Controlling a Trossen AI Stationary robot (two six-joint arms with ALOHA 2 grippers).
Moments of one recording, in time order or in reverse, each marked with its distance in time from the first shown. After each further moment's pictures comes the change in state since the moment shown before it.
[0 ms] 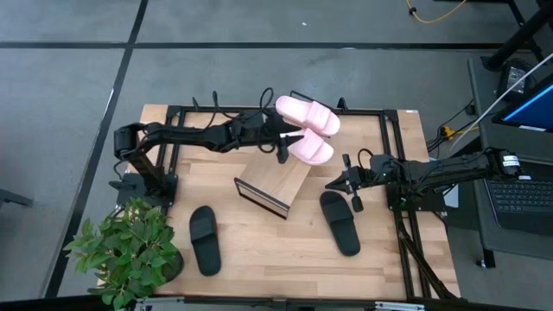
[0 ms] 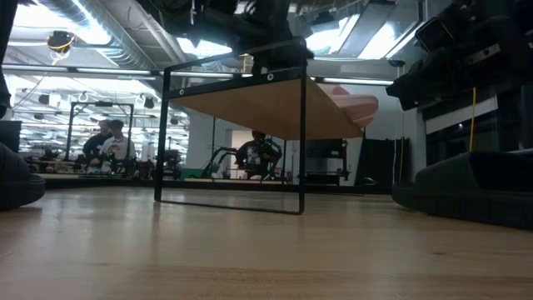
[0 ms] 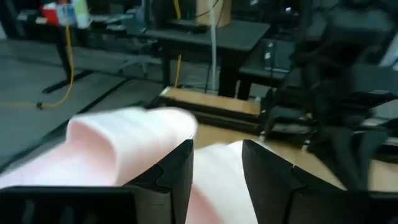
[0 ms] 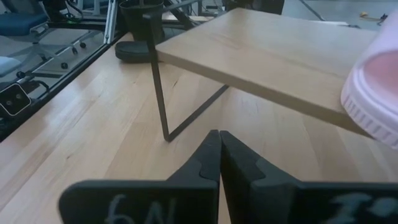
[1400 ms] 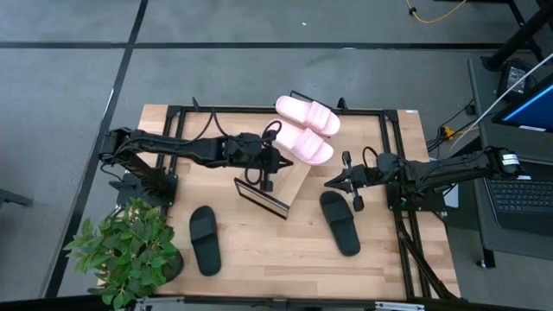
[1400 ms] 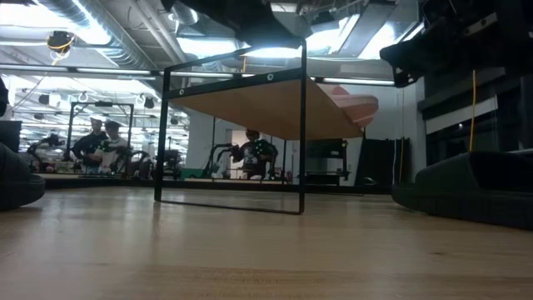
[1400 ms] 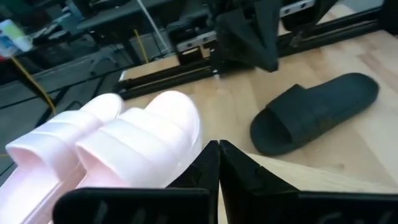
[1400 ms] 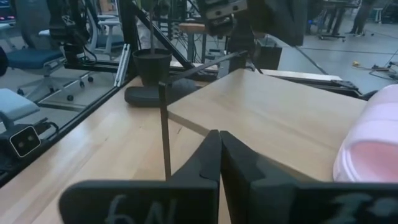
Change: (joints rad) left arm -0.202 -0.128 -0.001 -0.356 -0.079 0.366; right arm 0.031 -0.002 0.016 0.162 0.002 -0.013
